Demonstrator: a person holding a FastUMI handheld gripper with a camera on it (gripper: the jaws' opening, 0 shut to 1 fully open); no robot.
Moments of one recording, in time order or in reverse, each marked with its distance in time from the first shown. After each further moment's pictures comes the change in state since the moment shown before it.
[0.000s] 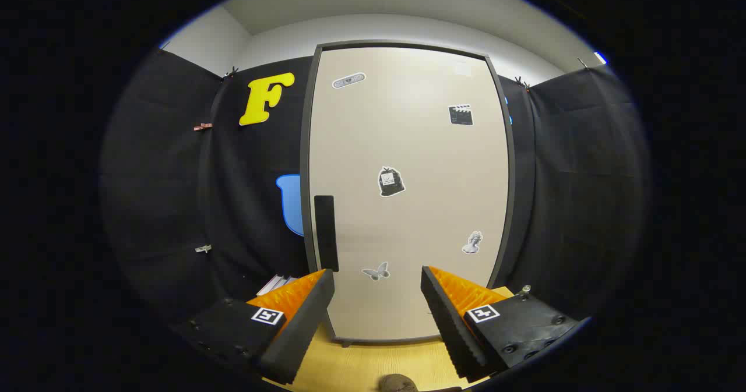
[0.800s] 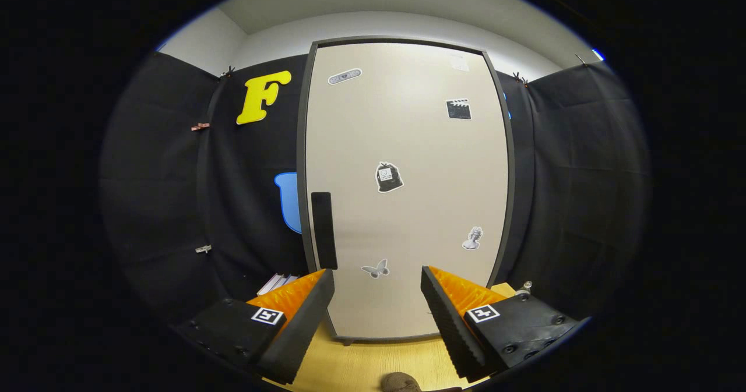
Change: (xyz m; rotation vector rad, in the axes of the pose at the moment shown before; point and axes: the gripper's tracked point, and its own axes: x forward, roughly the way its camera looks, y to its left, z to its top) arm 0.003 -0.001 -0.005 0.011 0.022 -0.005
